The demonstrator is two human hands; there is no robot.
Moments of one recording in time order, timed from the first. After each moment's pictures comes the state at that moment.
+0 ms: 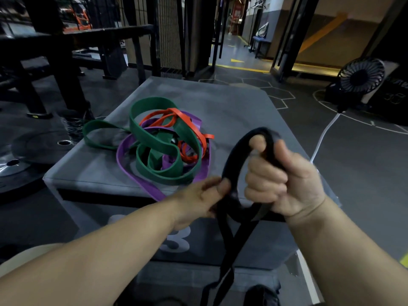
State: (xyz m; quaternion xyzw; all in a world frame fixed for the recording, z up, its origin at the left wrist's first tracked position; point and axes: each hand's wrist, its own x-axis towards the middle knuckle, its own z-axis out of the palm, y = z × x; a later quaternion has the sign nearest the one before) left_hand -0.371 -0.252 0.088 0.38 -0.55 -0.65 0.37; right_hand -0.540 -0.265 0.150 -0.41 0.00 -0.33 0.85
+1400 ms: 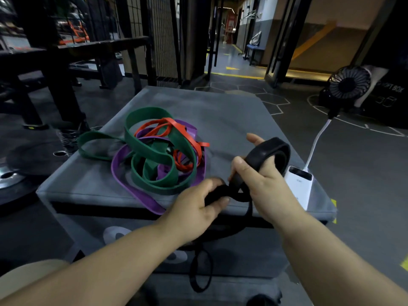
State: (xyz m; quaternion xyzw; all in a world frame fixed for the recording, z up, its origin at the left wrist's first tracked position) left_hand -0.370 -0.254 0.083 0.45 -0.74 -0.33 0.39; right_hand -0.529 -0.266 0.127 -0.62 0.41 -0.53 0.42
